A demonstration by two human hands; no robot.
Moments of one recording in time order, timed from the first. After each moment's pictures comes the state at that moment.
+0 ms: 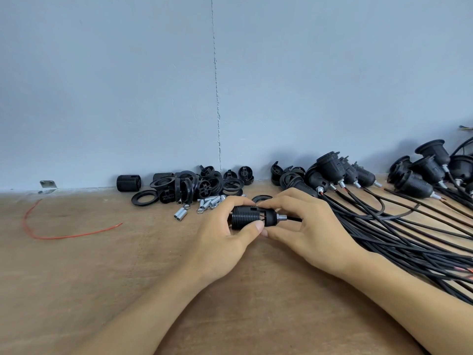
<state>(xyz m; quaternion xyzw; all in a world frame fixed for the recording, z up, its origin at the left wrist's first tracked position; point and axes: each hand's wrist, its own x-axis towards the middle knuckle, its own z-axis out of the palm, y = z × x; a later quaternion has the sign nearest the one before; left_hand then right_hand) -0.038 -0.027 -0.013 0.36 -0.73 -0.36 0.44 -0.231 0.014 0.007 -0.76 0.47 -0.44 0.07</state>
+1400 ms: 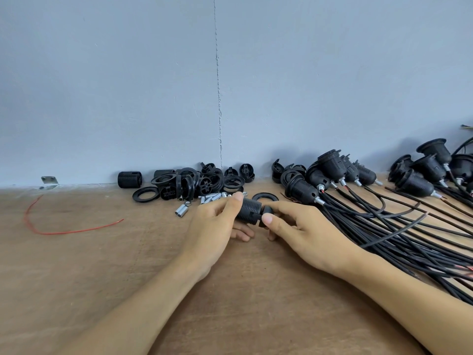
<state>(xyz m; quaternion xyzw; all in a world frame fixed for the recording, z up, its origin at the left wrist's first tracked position) -0.041 -0.031 -0.006 0.38 -0.60 -0.52 0.48 -0.228 0.012 0.002 -0.75 0.52 -0.37 0.17</state>
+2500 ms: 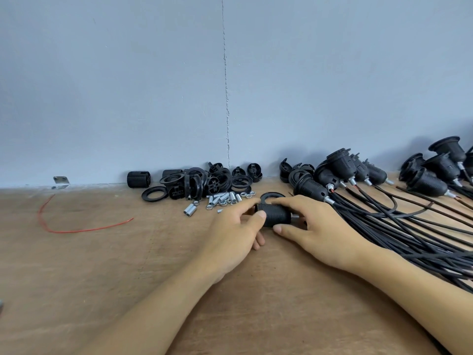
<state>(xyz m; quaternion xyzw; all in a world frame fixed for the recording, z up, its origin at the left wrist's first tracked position) -0.043 -0.030 -0.013 0.41 -0.68 -0.46 0.39 -0.240 0.002 -0.004 -0.76 0.54 -0.35 0.09</state>
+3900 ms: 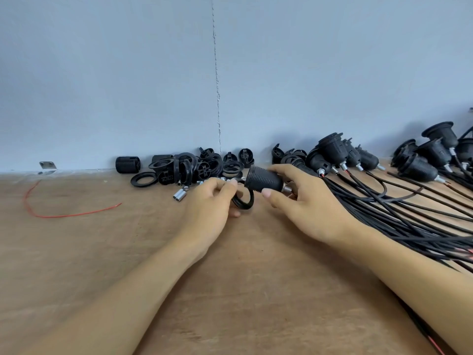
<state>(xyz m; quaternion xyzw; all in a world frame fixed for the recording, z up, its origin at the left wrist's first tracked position) -0.043 -0.035 -0.006 0.45 -0.59 -0.44 0.50 -0.230 0.004 0.009 -0.72 0.53 -0.43 0.13</state>
